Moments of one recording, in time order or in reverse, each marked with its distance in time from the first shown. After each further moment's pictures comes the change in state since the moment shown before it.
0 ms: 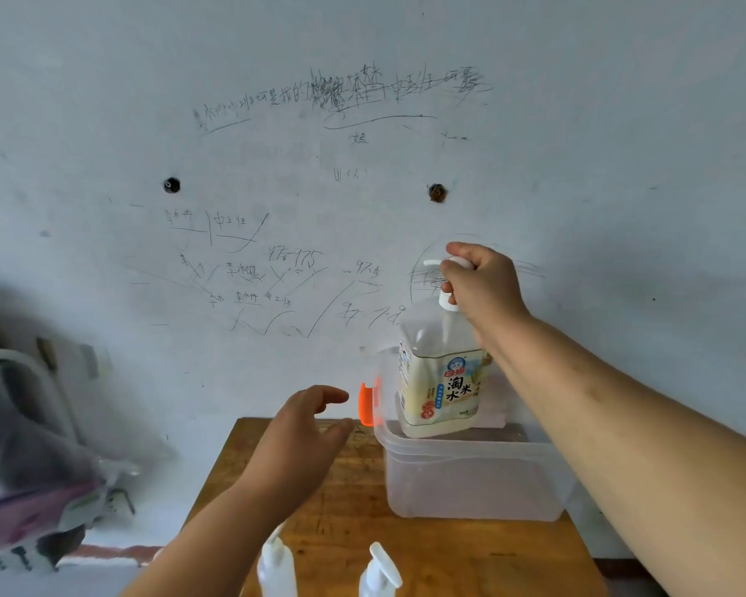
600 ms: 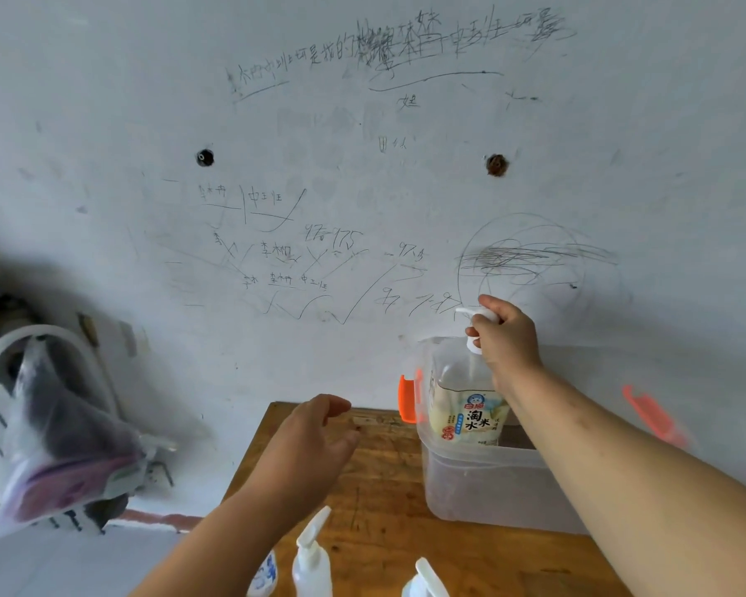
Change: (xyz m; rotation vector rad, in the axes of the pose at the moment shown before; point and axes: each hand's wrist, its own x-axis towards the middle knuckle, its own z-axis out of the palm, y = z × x) left_hand 0.015 -0.046 -0.009 0.090 -0.040 -0.046; right_hand 0.011 0.109 0.045 0.017 0.028 0.203
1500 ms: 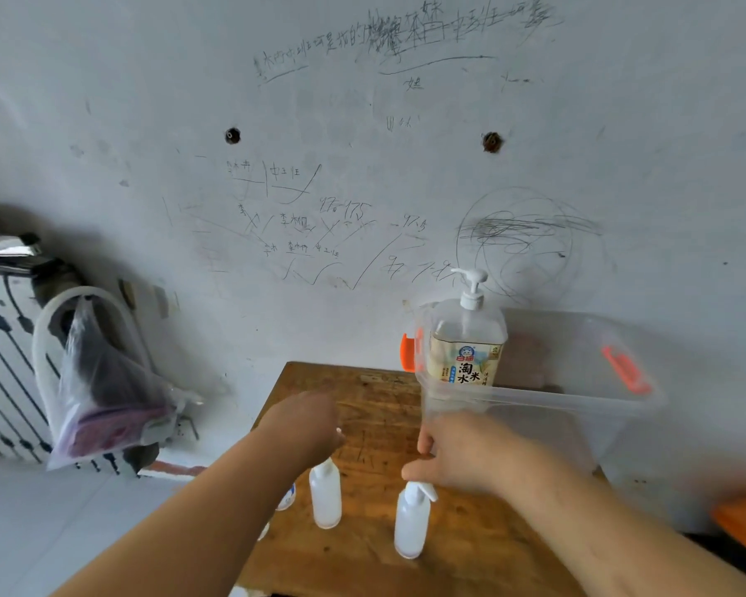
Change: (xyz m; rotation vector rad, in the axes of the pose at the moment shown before) left_hand -0.033 -0.004 -0.001 0.638 -0.272 -0.153; right_hand -0.178 -0.002 -0.039 -1.197 -0.899 -0.132
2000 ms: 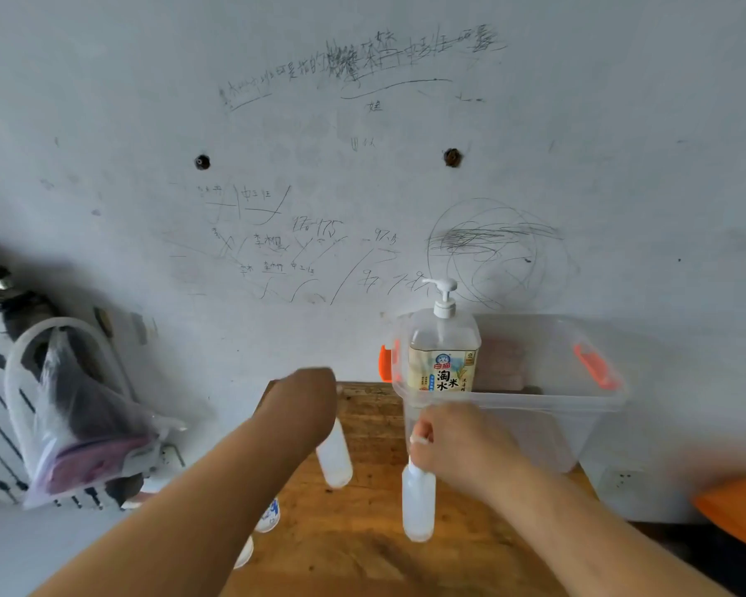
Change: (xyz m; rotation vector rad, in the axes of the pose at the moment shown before) left_hand 0.007 0.034 -0.035 0.081 0.118 0.073; right_hand -0.013 0.018 -0.001 0.143 0.306 0.016
